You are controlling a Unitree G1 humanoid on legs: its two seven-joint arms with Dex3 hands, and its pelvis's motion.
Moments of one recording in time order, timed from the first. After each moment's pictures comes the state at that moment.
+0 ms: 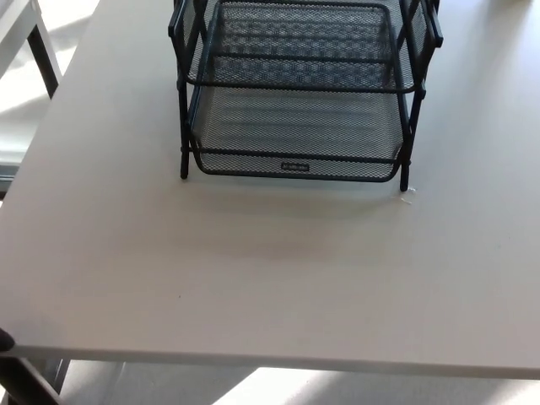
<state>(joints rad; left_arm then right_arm) 0.14 0.80 0.08 0.36 0.25 -0.28 -0.07 0.03 -0.64 0.00 1.01 -0.29 -0.04 -0.26</state>
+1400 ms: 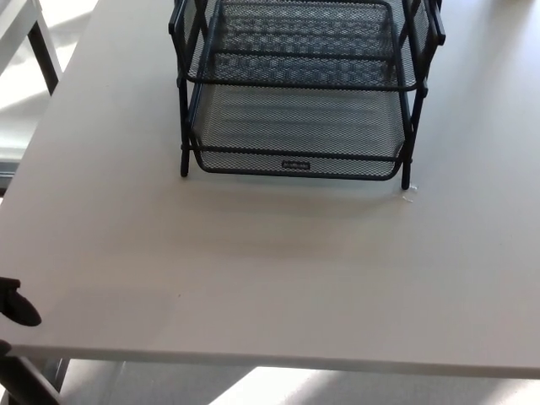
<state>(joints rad) 0.16 0.97 0.08 0.21 0.35 -0.56 -0.08 0.05 -1.07 -0.32 0.37 -0.33 -0.08 -0.30</state>
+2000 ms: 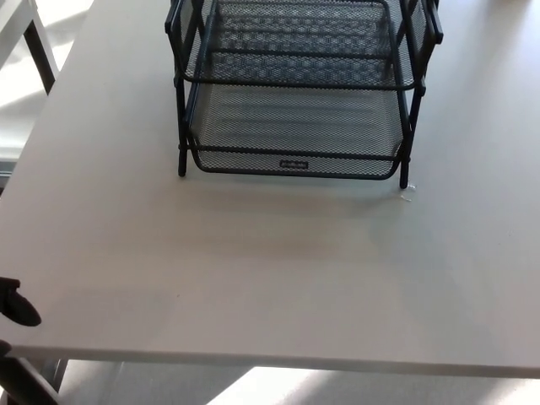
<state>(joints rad) 0.16 0.97 0.09 0.21 0.35 -0.57 -0.09 -0.38 -0.94 -0.04 -0.23 -0.40 0.04 -0.16</state>
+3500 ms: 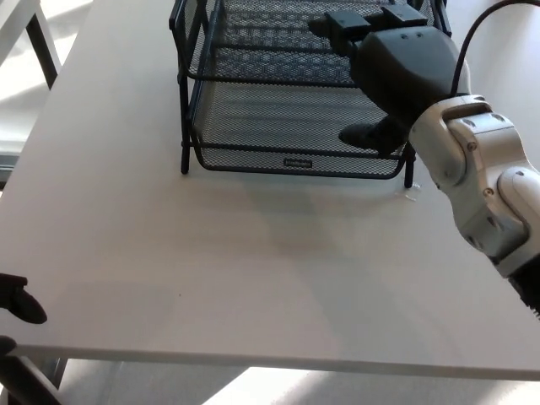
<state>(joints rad) 0.14 0.96 0.09 0.21 0.37 -0.58 -0.10 -0.90 -0.38 0.51 0.41 -0.77 0.16 0.03</state>
